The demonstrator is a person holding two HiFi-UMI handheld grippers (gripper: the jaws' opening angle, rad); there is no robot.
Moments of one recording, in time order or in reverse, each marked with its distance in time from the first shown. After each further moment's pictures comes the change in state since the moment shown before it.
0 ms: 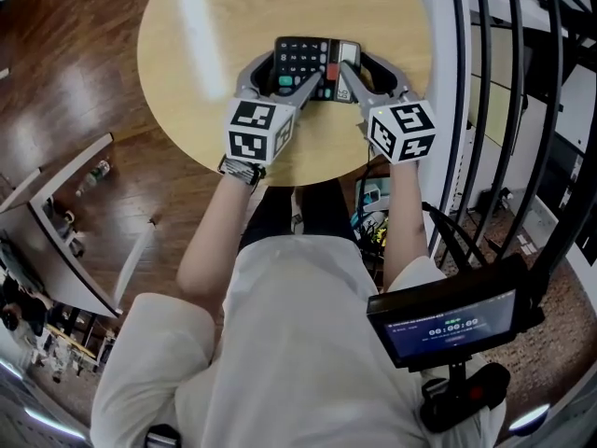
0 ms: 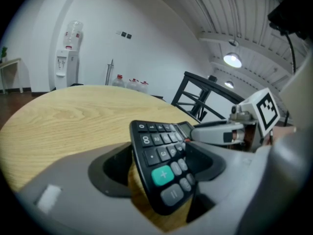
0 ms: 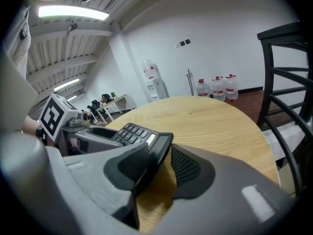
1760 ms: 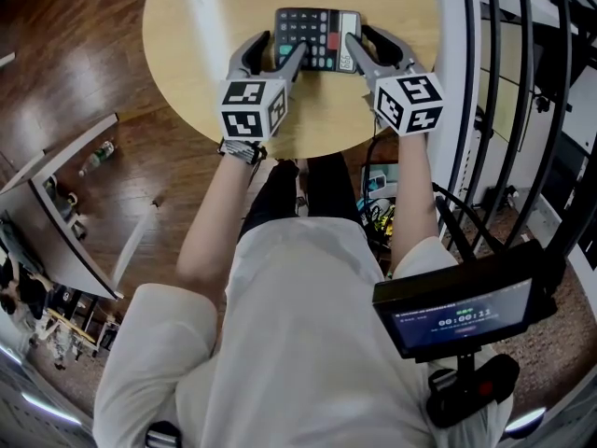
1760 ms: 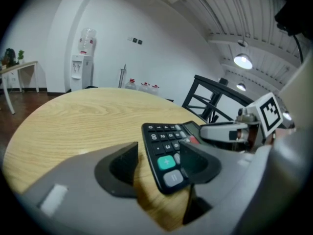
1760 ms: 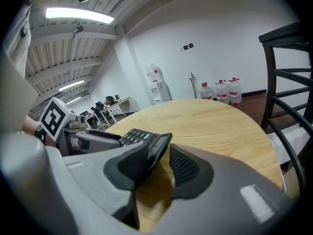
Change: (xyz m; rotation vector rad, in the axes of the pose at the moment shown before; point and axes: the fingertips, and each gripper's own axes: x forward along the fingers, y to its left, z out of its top) left arm -0.020 0.026 -0.015 -0.067 -0.054 0.129; right arm 0.005 0.001 -0.003 -0.024 -0.056 0.037
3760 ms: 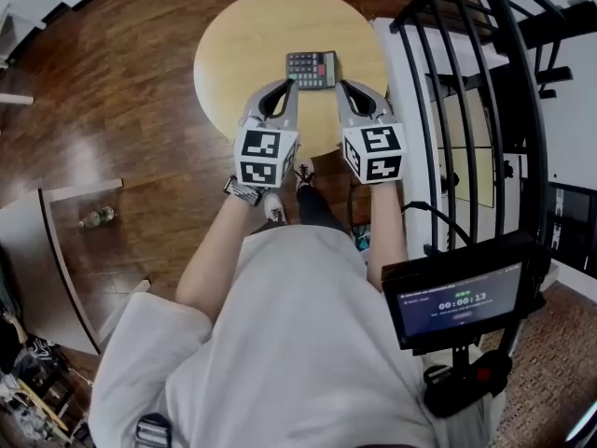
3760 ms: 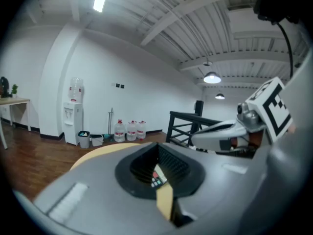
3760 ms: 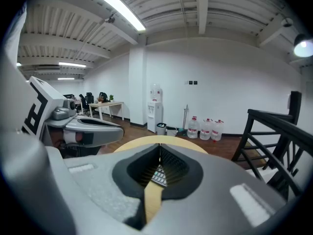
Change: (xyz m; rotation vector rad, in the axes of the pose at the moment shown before) left arm -0.199 -0.111 0.115 0.257 -0.367 -0.078; right arm -0.159 0.153 0.121 -0.268 -0.161 -0.280
